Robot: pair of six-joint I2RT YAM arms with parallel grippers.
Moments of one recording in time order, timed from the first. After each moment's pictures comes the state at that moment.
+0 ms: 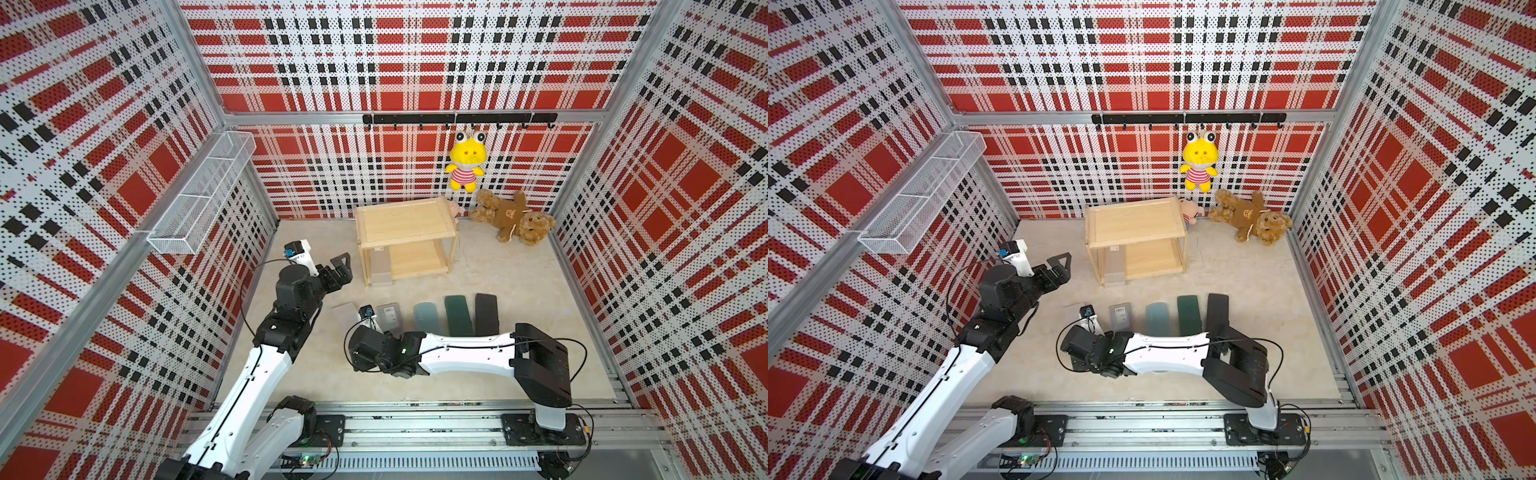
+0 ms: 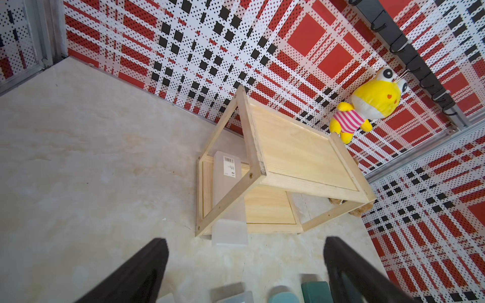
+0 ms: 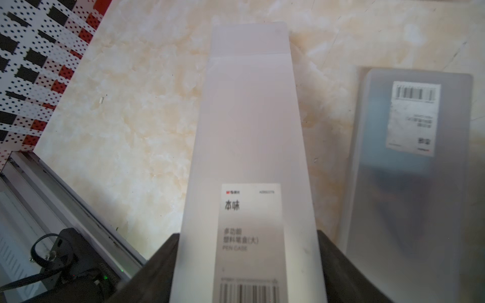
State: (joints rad) left arm -0.19 0.91 0.77 -0.13 0.02 -0.57; right arm 1.30 1.94 1.39 -0.35 0.30 0.80
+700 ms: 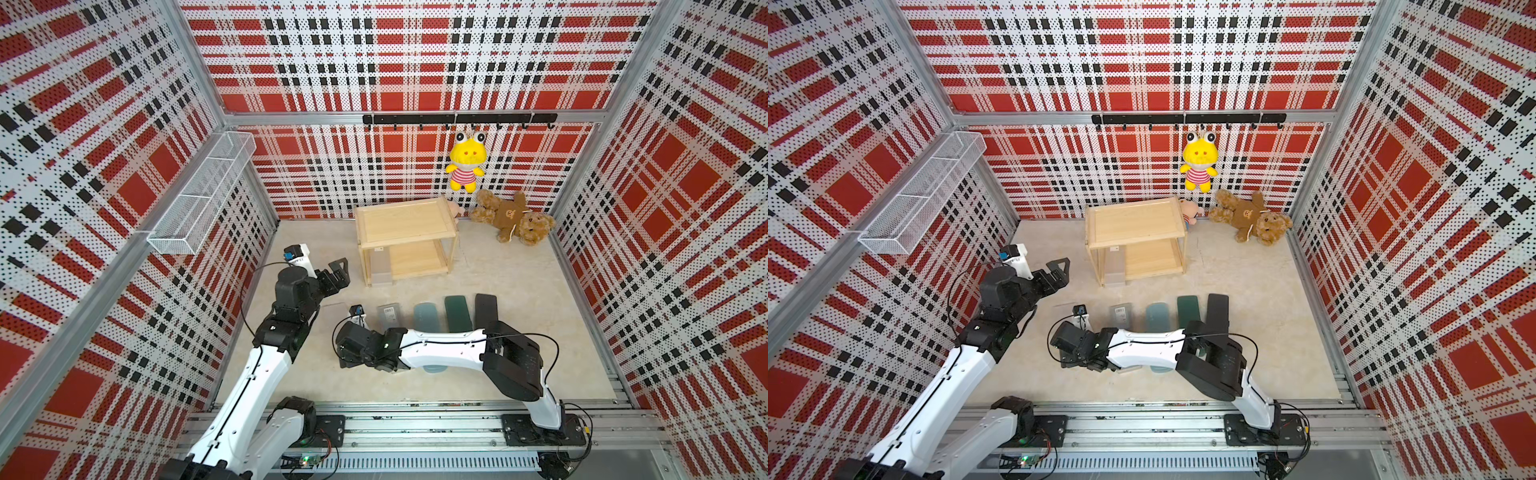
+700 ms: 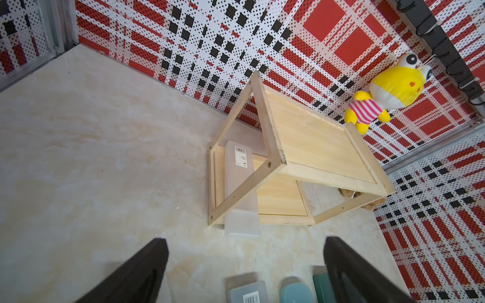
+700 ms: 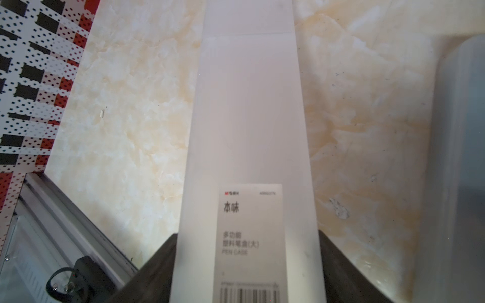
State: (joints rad) left arm -0.15 0.91 0.74 -0.15 0.05 -0.55; right arm 1.27 2.09 1.54 -0.36 0.23 0.91
